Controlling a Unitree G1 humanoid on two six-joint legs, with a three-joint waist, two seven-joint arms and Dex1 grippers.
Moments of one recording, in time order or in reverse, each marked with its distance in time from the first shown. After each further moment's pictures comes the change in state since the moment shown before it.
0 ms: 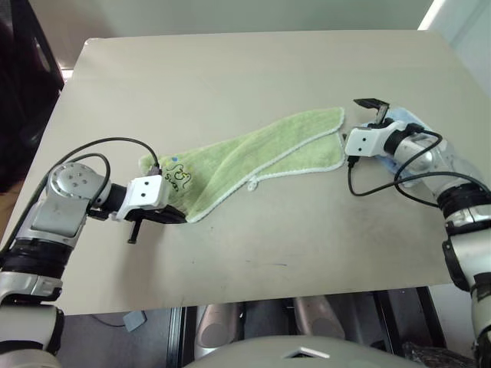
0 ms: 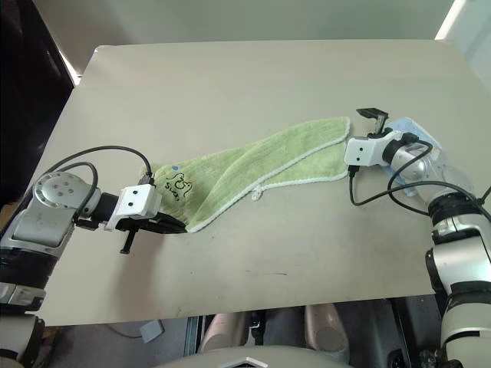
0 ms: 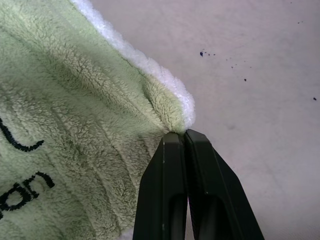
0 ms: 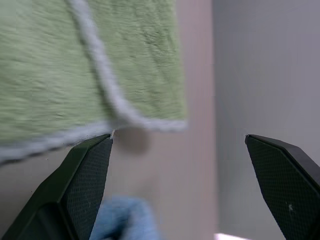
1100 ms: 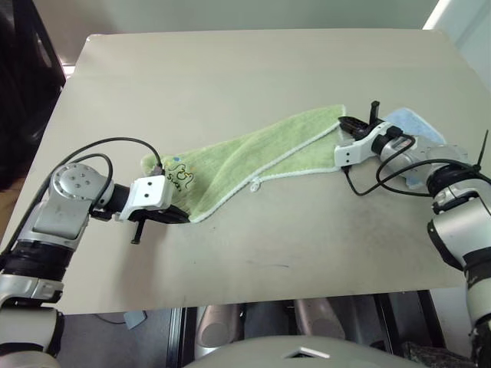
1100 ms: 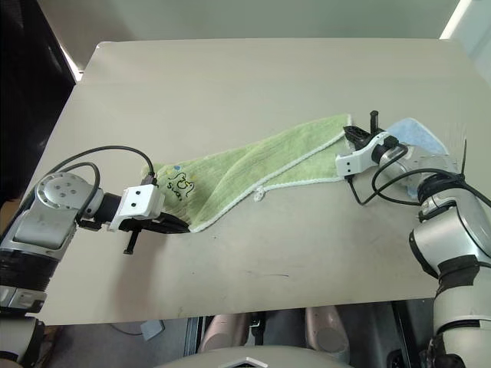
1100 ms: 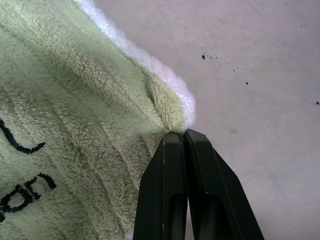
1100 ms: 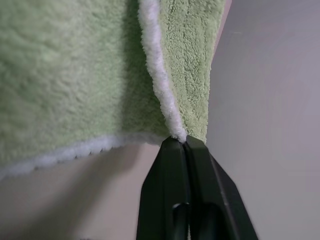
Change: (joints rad) left arm 0.012 -0.006 0.006 -0.050 -0.001 0.032 0.026; right arm -0.155 0.053 0.273 0.248 -0.307 -0.024 -0.417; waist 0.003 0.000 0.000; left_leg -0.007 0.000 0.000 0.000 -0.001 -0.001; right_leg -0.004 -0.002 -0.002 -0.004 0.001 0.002
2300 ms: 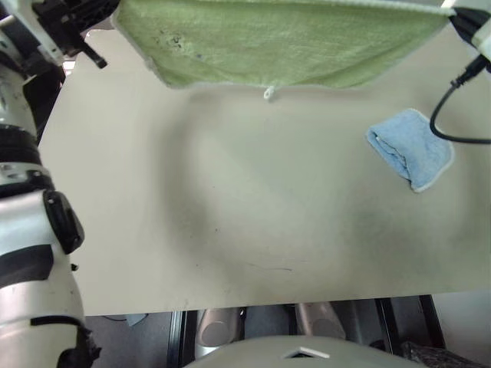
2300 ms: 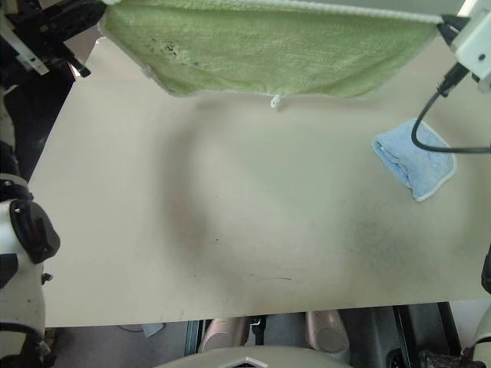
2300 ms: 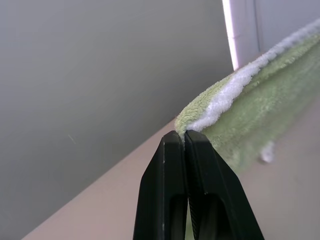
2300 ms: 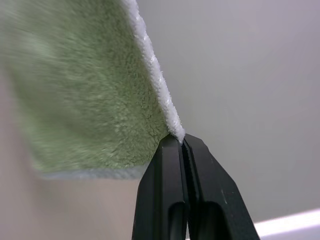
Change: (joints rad) left arm -0.696 -0.089 0.343 0.573 -0.129 0.058 0.348; right arm 0.300 -0.349 -0.716 -0.783 1.093 0.294 1.107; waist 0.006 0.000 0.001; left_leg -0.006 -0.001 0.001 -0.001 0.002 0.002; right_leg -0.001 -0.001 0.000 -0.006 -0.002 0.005
